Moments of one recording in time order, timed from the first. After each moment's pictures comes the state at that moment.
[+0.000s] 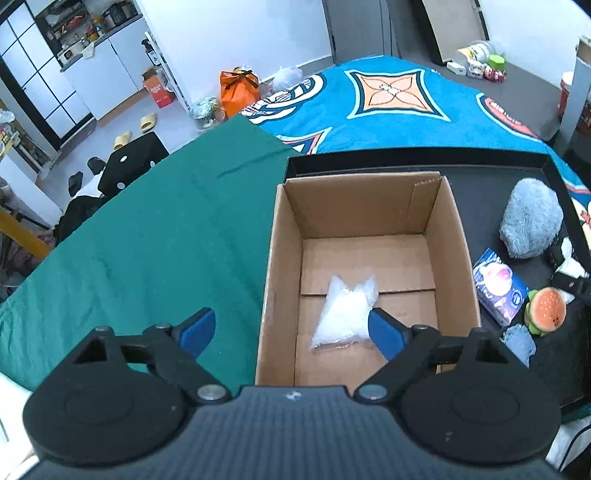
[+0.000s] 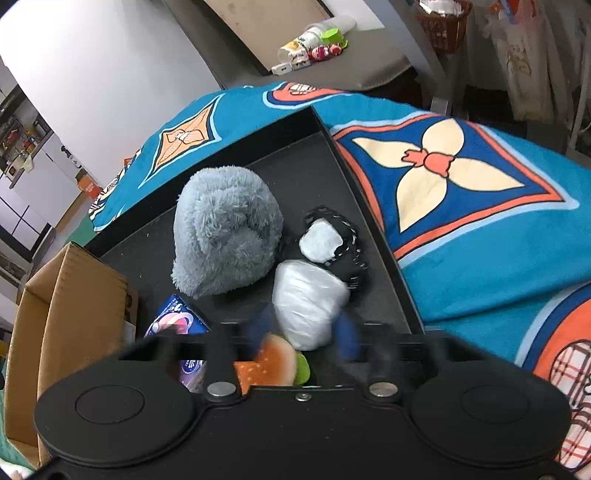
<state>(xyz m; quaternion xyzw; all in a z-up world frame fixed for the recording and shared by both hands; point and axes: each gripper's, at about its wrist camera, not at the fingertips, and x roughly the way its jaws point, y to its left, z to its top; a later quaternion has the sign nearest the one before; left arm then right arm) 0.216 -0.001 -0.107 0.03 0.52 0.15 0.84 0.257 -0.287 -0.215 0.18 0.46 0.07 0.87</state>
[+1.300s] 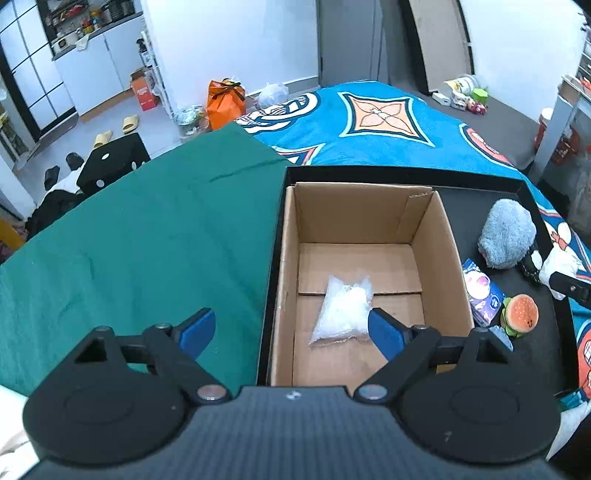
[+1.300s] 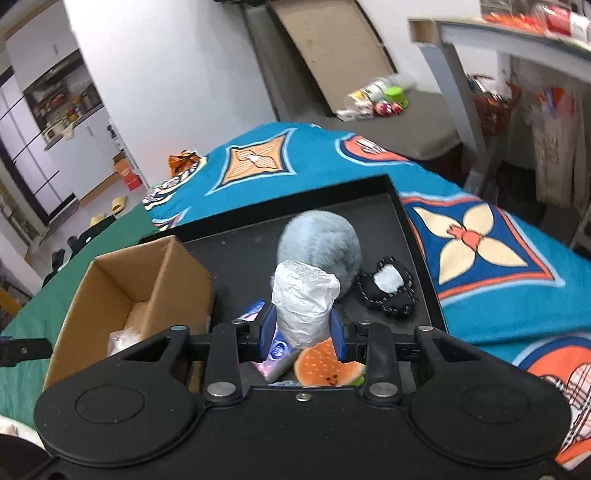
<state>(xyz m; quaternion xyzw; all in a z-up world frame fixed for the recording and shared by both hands) 0.185 0.034 -0.101 -0.02 0.49 0.11 0.87 0.216 -0.244 -0.135 0.09 0.40 0.12 0.90</state>
